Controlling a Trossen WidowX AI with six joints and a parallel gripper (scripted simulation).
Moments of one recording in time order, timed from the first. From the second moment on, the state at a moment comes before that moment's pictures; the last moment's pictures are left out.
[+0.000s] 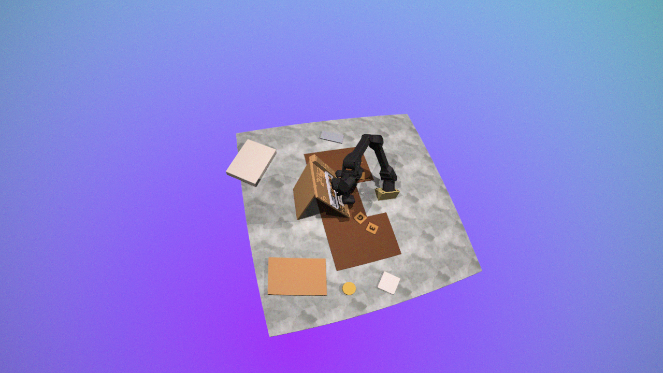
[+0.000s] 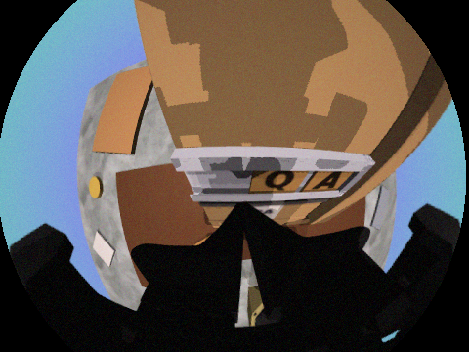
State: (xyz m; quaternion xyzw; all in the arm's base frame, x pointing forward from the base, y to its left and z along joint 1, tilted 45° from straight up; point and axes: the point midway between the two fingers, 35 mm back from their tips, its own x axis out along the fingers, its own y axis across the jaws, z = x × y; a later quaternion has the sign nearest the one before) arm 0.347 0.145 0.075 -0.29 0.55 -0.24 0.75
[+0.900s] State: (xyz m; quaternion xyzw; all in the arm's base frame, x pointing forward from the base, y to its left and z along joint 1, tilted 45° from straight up) arm 0.355 0.140 0.072 -0.28 0.57 -0.26 0.73
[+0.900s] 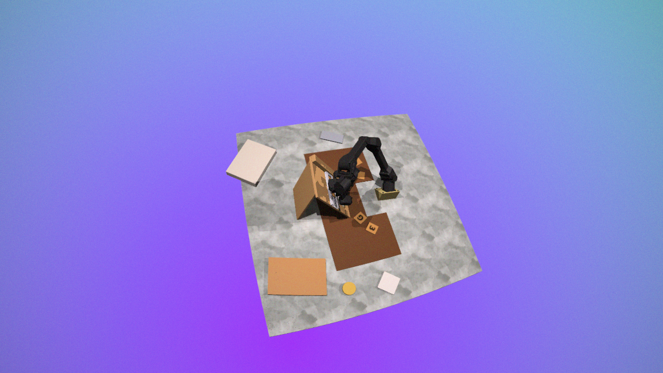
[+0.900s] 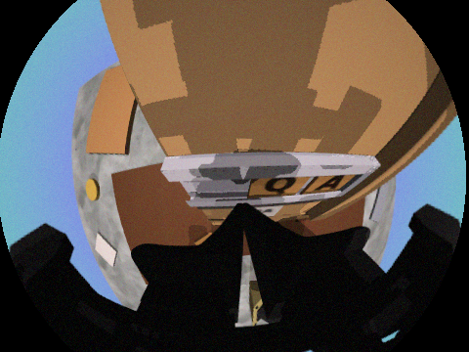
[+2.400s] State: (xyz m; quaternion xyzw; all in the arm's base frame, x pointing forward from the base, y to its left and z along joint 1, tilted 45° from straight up) arm 0.371 0.130 0.067 -0.27 0.57 -0.26 0.73
